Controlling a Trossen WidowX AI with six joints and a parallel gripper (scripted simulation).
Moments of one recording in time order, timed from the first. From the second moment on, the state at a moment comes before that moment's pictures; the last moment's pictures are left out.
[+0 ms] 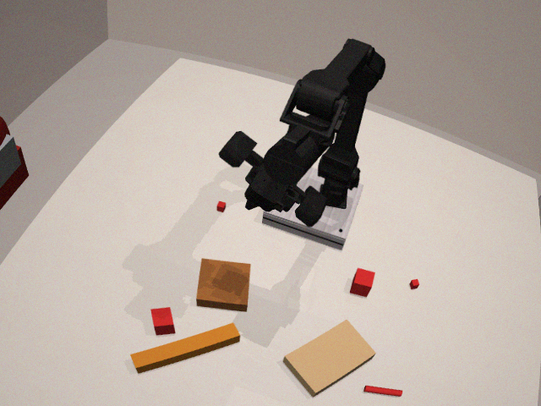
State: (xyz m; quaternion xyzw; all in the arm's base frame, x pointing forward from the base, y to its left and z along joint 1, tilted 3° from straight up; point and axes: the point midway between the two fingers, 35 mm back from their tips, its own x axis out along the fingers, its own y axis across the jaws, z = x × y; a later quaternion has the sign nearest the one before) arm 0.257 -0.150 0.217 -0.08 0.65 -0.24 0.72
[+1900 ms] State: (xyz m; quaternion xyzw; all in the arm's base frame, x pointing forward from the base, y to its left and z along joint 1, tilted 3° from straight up) arm 0.388 -0.137 0.007 0.33 0.62 -0.34 0.63
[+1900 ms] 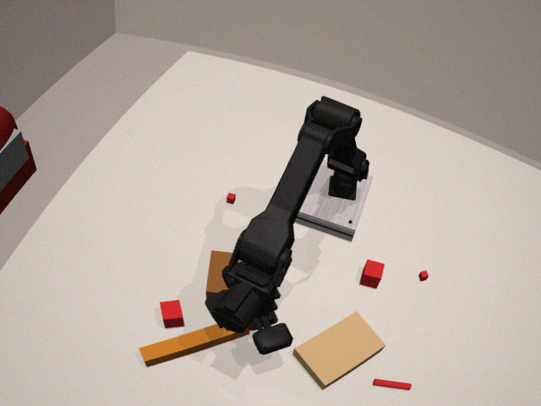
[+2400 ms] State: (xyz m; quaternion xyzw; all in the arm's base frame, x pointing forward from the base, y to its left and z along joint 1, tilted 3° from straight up) arm 0.400 -0.150 0.009 0.33 0.62 -0.34 0.63
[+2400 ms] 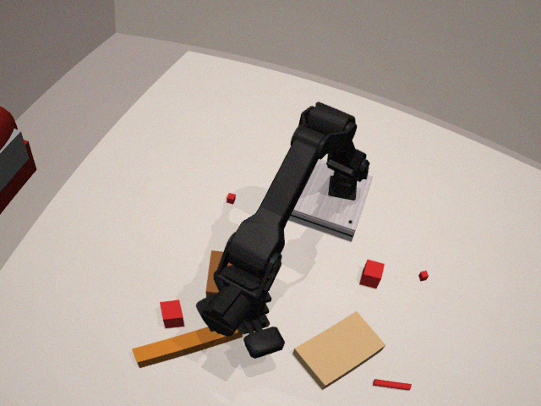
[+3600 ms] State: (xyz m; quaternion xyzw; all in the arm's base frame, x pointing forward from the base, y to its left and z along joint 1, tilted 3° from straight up) arm 0.423 -0.187 0.012 0.33 0.61 -0.34 0.63
